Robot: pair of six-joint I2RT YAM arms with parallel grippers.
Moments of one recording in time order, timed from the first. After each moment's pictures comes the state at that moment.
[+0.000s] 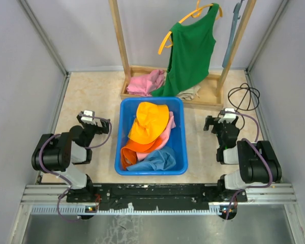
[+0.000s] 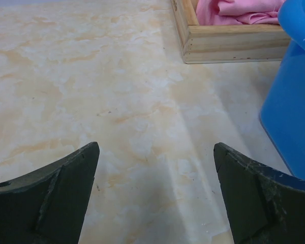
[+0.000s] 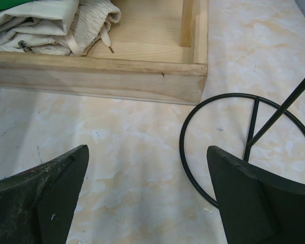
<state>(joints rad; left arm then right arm) 0.06 1.62 0.20 1.35 0.30 0.02 -0.01 1.45 0.17 1.13 0.00 0.03</state>
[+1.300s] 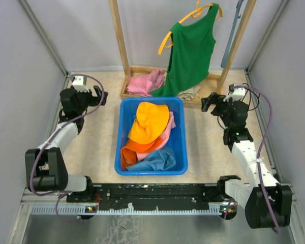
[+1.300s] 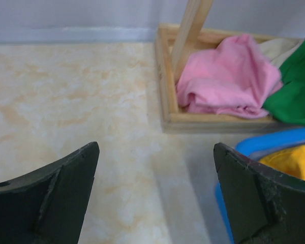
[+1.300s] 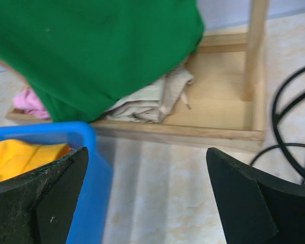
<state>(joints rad) 0.04 1.36 0.74 0.45 0.28 -0.12 0.05 0.97 0.58 0.26 -0.08 0.28</state>
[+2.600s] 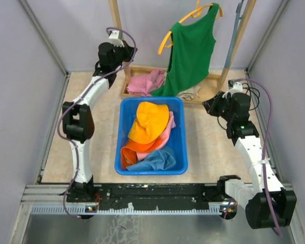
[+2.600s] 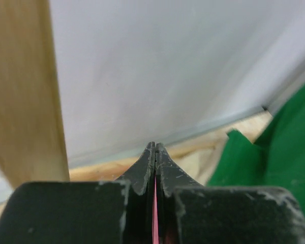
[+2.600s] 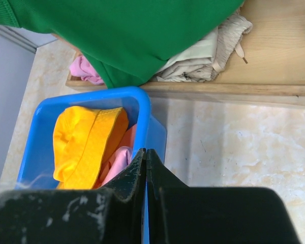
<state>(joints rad) -0.26 2.12 1.87 0.29 0.30 -0.28 0.07 1.00 0.83 -0.16 -0.29 0.47</state>
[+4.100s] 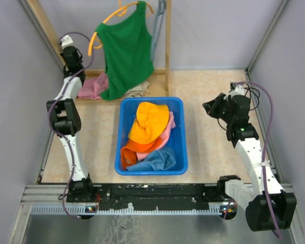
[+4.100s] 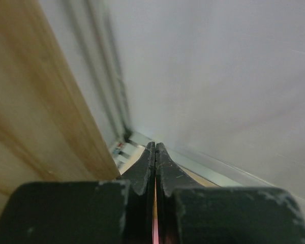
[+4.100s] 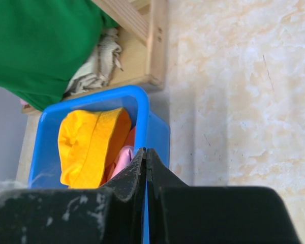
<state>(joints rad) 0.07 2.31 2.01 0.26 -0.46 -0.01 0.07 0.97 0.81 -0.17 -0.25 0.55</state>
